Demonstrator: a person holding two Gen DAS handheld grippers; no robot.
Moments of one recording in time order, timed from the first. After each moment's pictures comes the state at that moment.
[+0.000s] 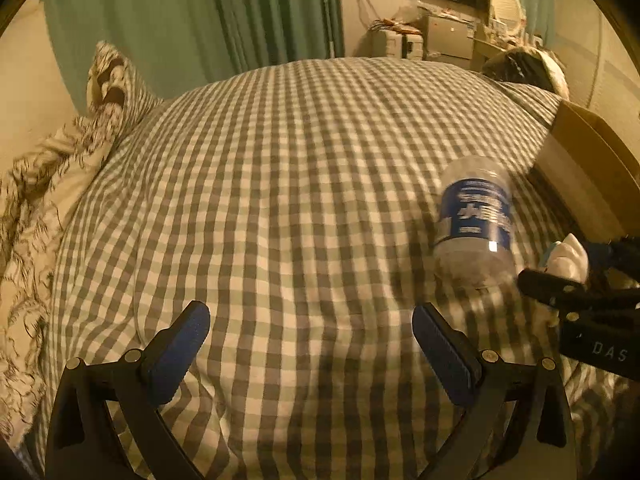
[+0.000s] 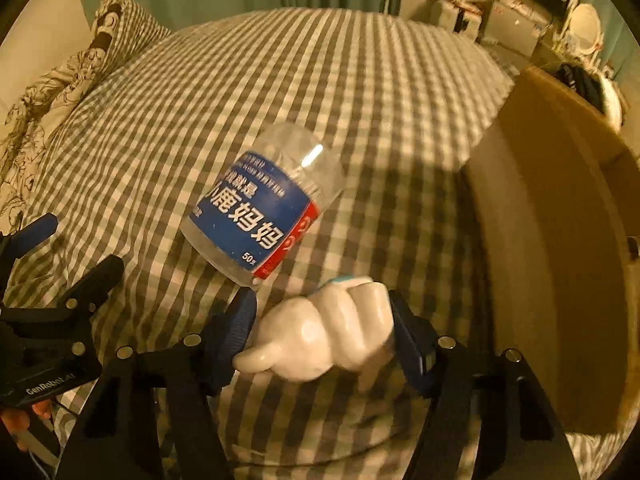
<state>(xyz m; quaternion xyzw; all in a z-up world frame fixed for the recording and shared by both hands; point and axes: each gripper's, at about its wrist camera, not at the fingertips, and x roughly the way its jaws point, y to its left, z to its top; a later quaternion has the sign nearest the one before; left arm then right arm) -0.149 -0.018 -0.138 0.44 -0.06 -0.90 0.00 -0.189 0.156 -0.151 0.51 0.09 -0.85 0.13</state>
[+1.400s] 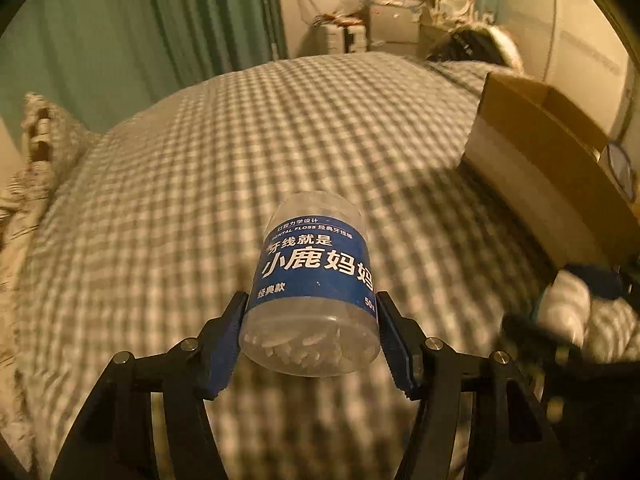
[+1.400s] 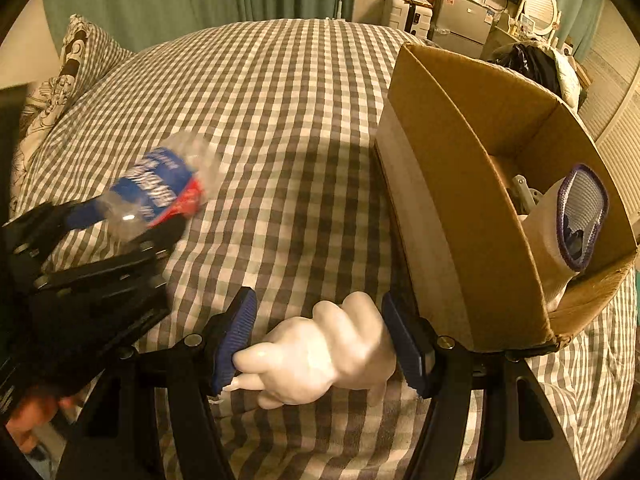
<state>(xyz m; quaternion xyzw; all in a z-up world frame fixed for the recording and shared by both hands) -0.164 0.050 -0.134 0.45 -0.10 -0.89 -0.06 -0.165 0.190 -0.135 0.51 0.07 -0.86 0.06</state>
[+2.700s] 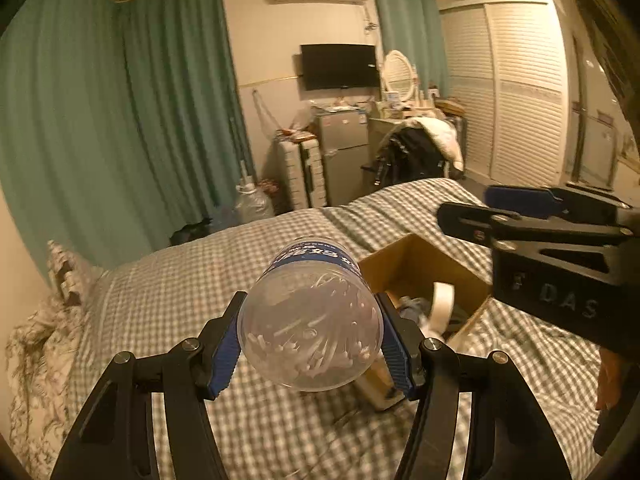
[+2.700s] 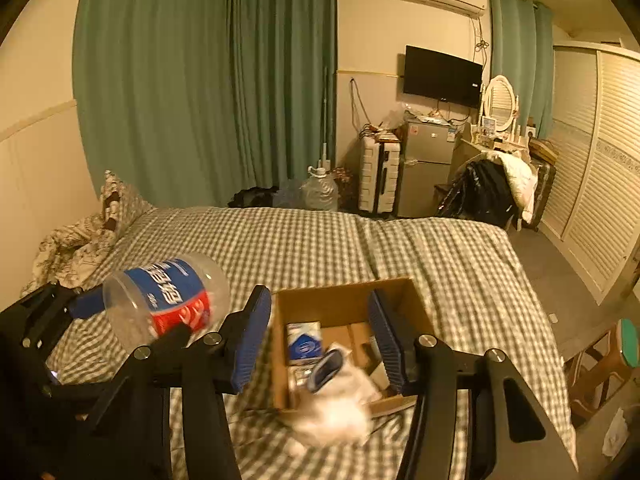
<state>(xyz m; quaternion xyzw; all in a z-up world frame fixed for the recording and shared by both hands) -0.084 0.201 0.069 0.27 -0.11 -0.94 -0.14 -0.111 0.320 0.097 0.28 0.04 -0.95 0.08</state>
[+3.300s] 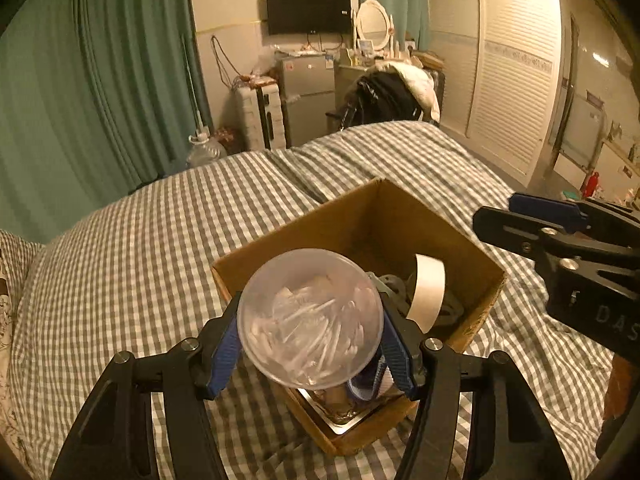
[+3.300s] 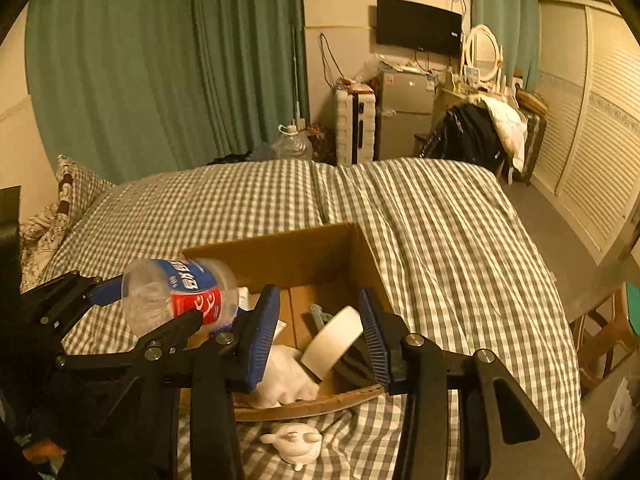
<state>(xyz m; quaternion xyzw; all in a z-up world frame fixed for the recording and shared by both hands) -0.168 0.266 -0.024 0.37 -0.11 -0.91 -0.18 -0.172 0.408 0.009 0.35 0.00 -0.93 0.05</state>
